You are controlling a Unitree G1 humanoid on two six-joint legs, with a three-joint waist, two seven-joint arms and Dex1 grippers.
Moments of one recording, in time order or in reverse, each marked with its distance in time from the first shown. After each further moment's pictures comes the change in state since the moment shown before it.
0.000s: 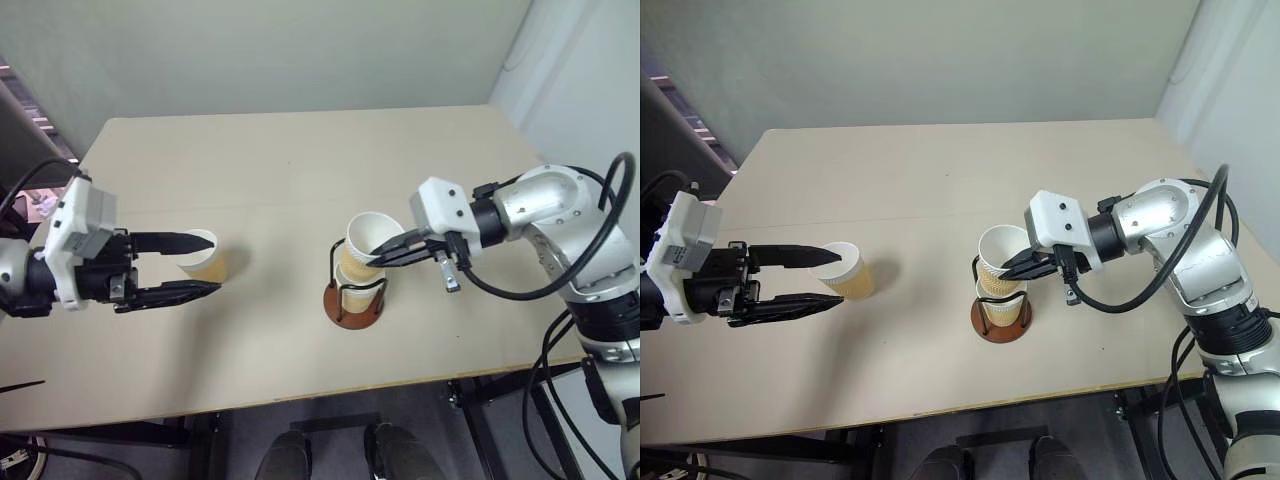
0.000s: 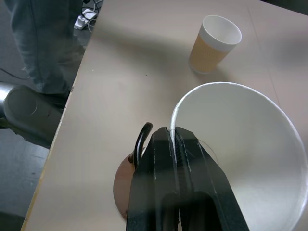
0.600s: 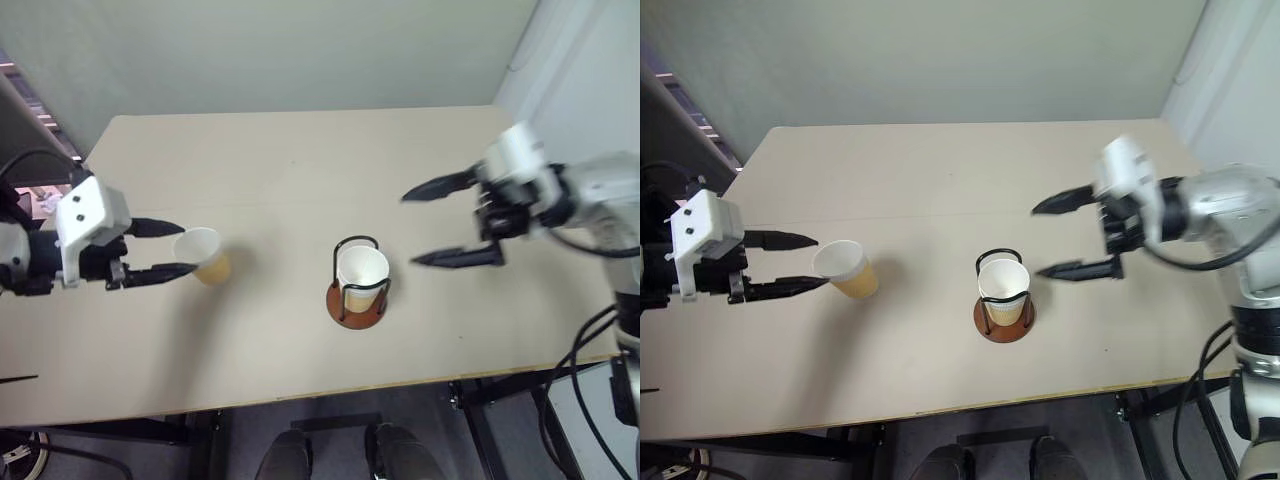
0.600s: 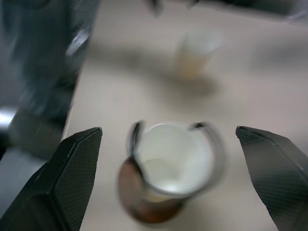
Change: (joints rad) left arm -0.135 0.074 -0.183 0.231 0.310 -0.240 0.065; right arm 0.077 -0.107 -0.349 0.049 0.237 0.114 0.025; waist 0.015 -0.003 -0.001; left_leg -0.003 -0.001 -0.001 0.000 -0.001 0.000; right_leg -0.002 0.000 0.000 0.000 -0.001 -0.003
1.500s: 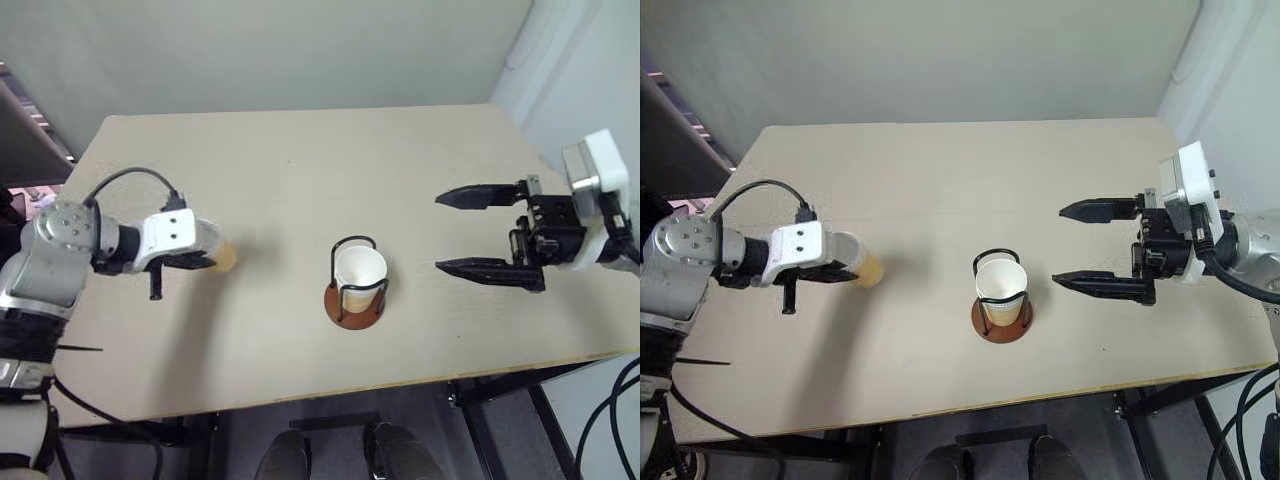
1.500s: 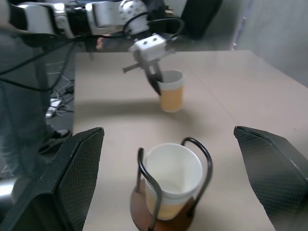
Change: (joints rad) left arm -0.371 -0.117 -0.436 0.328 0.325 -0.302 -0.112; right arm 0.239 -0.065 -0.185 -0.234 0.287 0.116 -0.223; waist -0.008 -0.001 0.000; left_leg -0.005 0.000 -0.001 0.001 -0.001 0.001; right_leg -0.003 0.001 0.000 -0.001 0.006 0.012
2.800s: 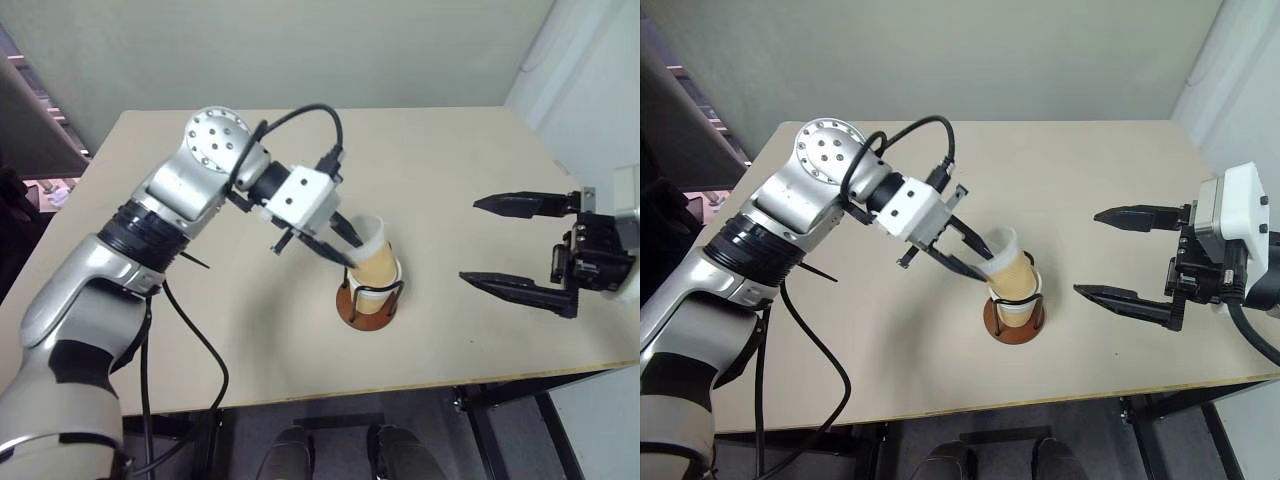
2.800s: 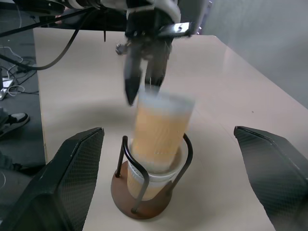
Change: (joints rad) left arm -0.607 -0.308 -0.580 0.028 -0.397 -0.284 -0.204; right arm 0.268 -0.137 -0.257 -0.212 0.102 0.009 -0.198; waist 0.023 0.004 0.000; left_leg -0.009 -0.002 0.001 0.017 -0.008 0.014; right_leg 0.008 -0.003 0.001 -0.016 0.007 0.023
